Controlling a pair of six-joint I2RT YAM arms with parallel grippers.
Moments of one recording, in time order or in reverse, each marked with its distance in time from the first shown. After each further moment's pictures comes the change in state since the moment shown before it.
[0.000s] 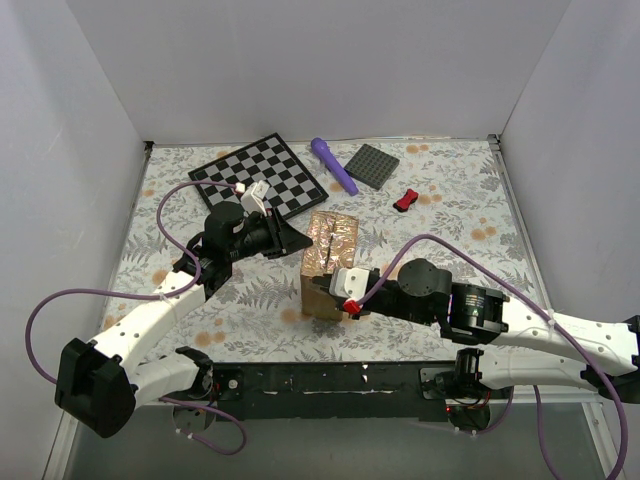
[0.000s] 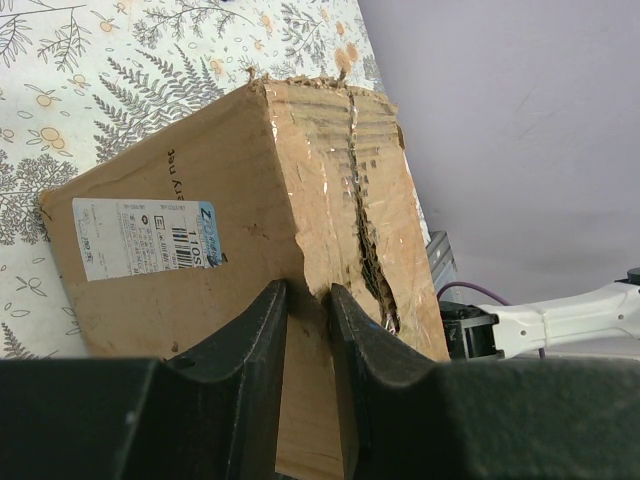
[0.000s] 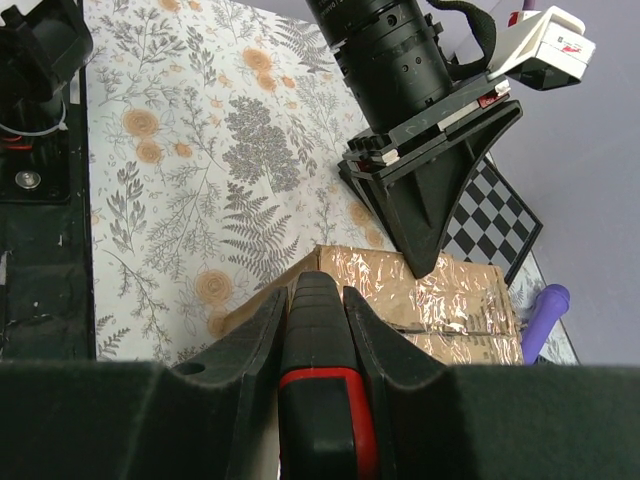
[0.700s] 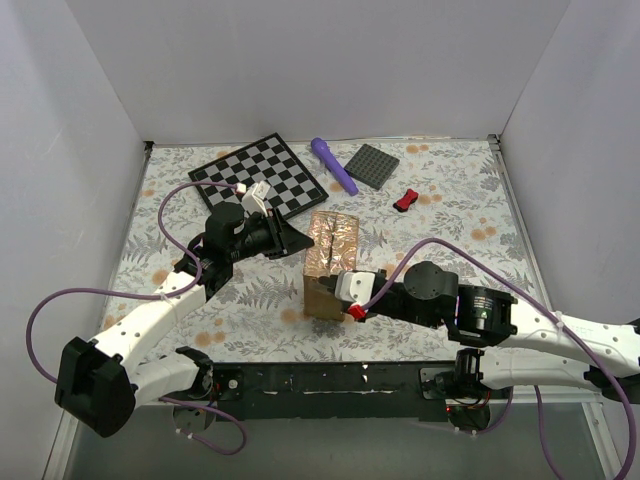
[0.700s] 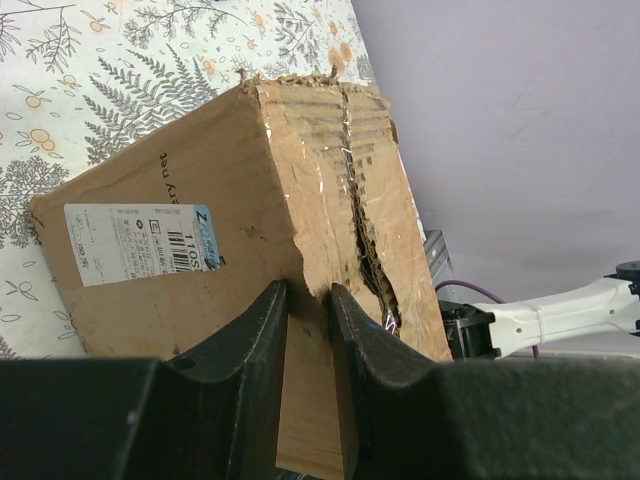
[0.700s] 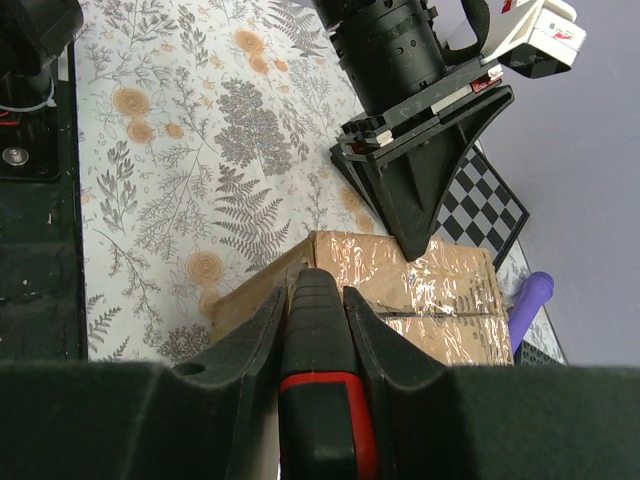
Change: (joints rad) left arm 0.000 0.002 -0.008 0.020 -0.002 -0.007; right arm 0.008 -0.035 -0.001 -0.055 0.037 -0.028
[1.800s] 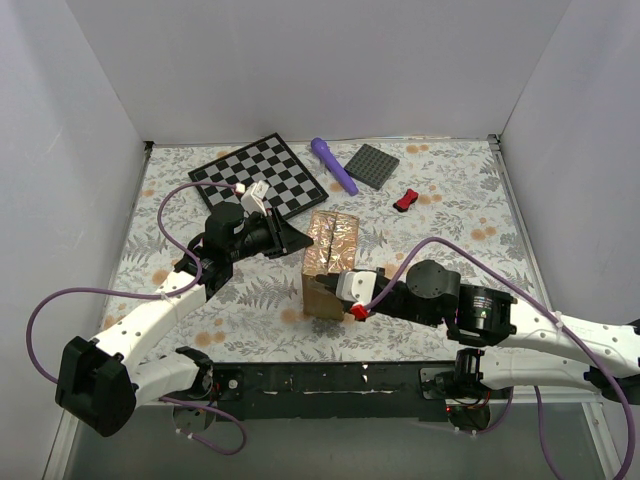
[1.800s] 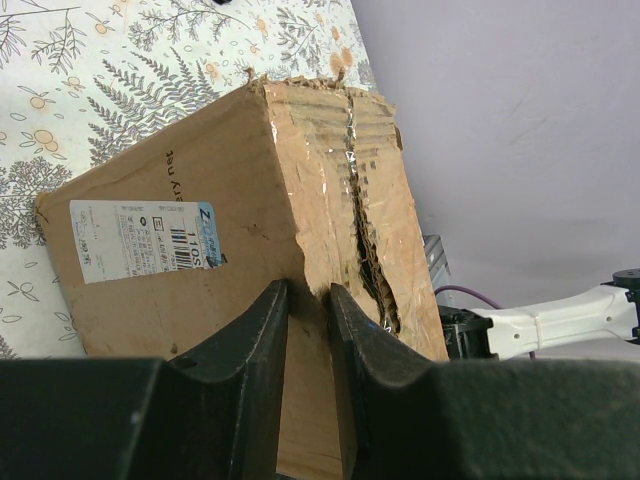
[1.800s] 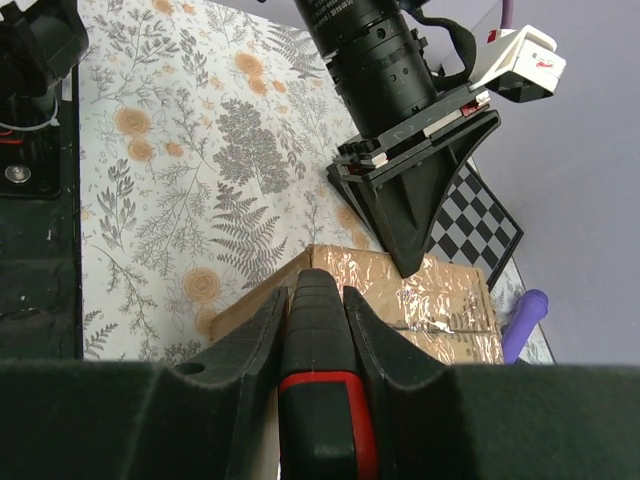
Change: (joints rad) left arm 0.001 0.005 -0.006 0.015 0.003 -0.015; right arm -0.001 -0.004 -0.003 0.043 -0.030 -0.012
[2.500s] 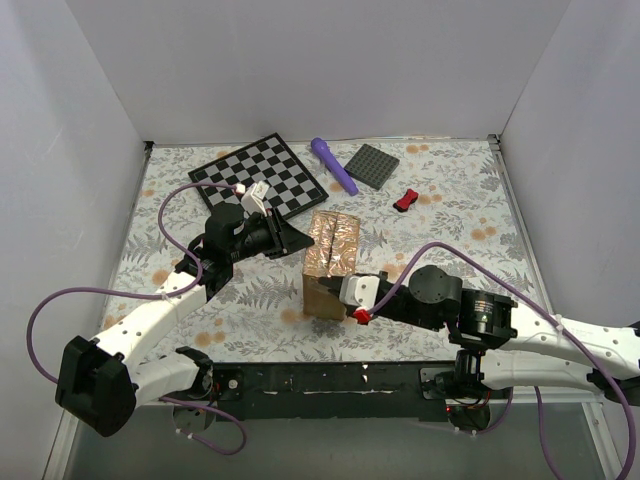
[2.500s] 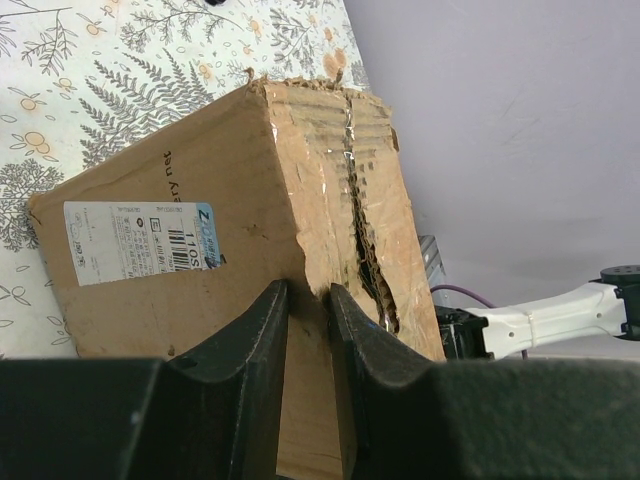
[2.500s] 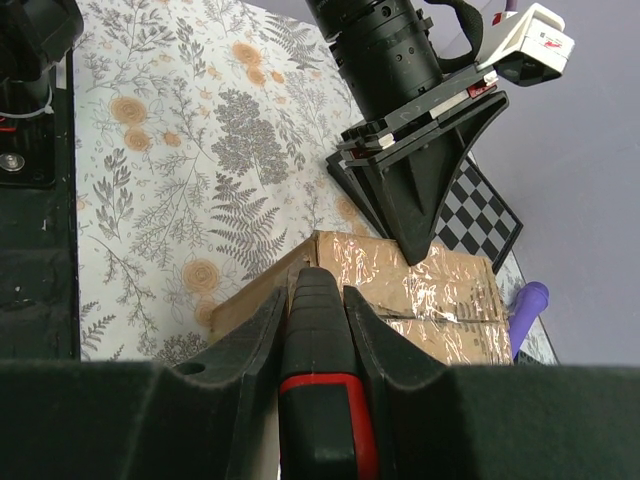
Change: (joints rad) left arm 0.000 0.000 -0.011 0.024 0.005 -0.010; right arm 0.000 -0.023 -0.051 0.019 0.020 -0.005
